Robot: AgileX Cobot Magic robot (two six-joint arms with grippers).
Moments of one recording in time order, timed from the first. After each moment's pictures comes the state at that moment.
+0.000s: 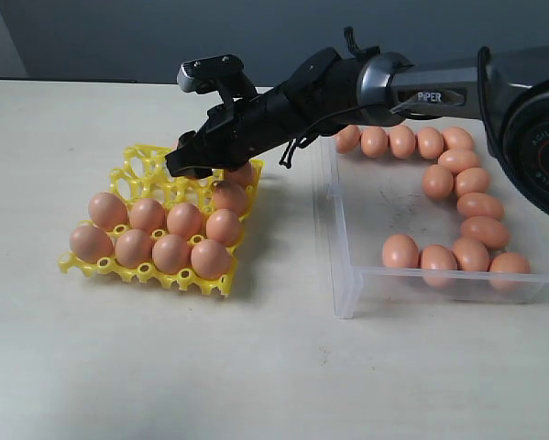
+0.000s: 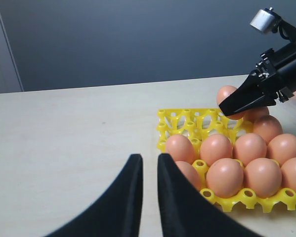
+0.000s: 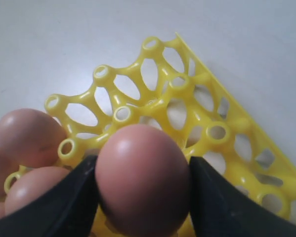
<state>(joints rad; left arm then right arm) -0.05 0.02 -0.01 0.11 0.21 -0.12 0.57 2.28 -1.66 1.11 0.53 -1.07</state>
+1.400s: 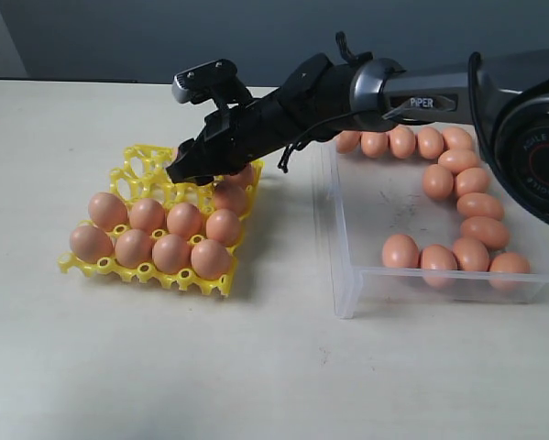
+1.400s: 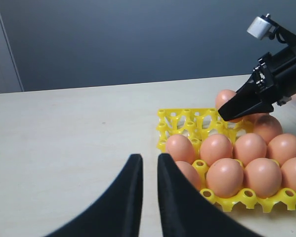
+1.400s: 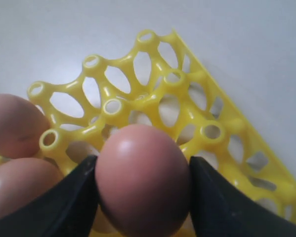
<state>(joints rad) -0.05 0.02 -0.01 0.11 0.21 -0.12 0.59 2.30 -1.66 1.06 0.48 -1.10</state>
